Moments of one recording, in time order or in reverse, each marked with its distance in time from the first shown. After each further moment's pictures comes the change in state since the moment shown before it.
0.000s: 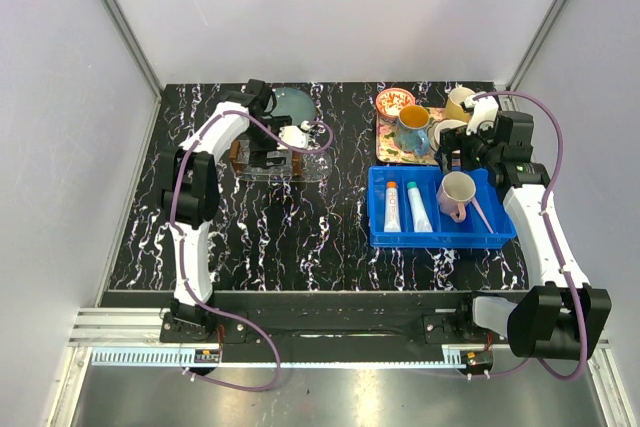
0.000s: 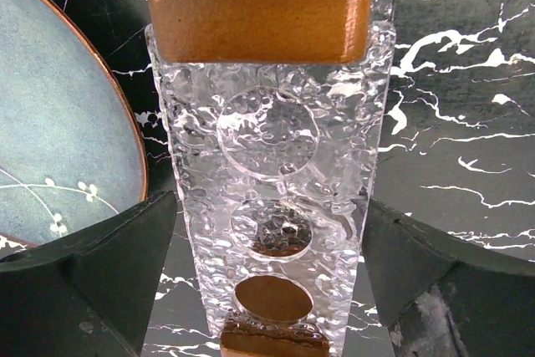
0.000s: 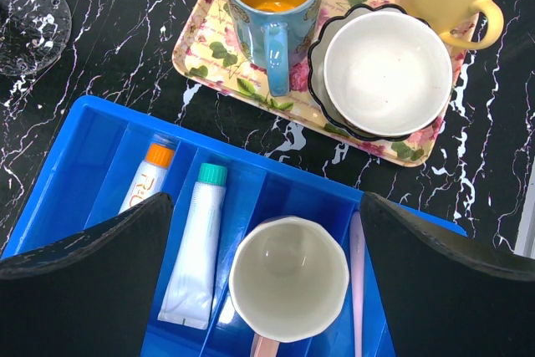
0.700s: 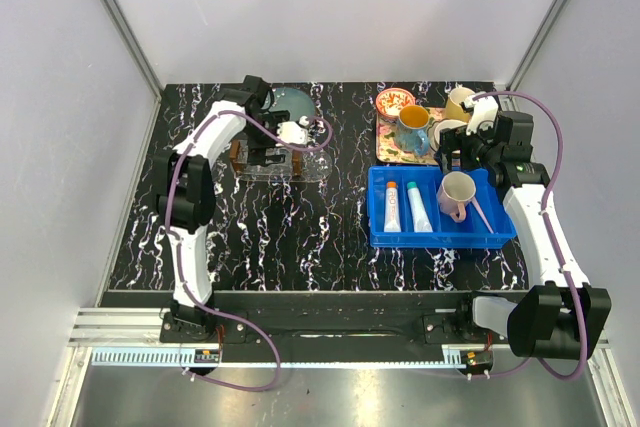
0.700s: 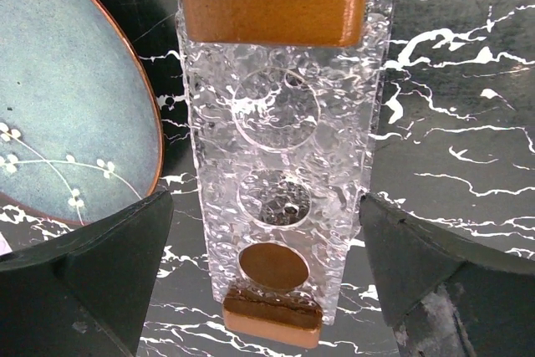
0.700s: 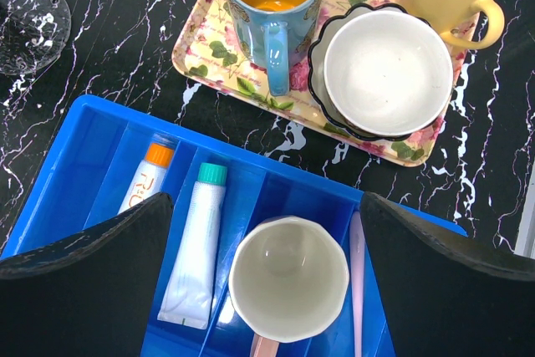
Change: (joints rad) left arm 0.000 -0.050 -0.011 0.003 -0.006 -0.033; right arm 0.000 0.002 0.000 0.000 0.000 -0.001
